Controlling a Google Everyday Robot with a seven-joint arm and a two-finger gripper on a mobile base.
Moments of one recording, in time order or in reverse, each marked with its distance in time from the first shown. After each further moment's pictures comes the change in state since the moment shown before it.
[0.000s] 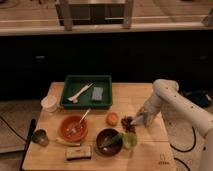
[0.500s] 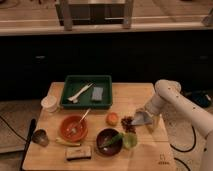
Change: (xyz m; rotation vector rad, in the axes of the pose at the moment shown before) arm 0.005 0.007 -0.001 0.002 -0.015 0.008
